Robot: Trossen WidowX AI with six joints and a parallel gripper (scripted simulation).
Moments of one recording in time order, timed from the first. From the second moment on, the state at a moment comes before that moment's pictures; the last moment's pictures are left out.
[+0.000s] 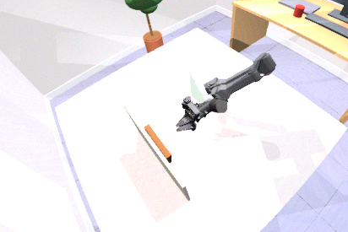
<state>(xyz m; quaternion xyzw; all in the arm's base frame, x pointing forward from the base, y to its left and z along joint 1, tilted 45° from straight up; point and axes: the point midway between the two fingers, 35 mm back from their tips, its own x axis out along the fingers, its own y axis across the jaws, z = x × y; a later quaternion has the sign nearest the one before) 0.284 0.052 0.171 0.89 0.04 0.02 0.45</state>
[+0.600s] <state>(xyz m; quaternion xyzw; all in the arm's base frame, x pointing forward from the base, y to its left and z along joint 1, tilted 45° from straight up) 0.343 0.057 0.166 0.89 0.04 0.02 0.45</state>
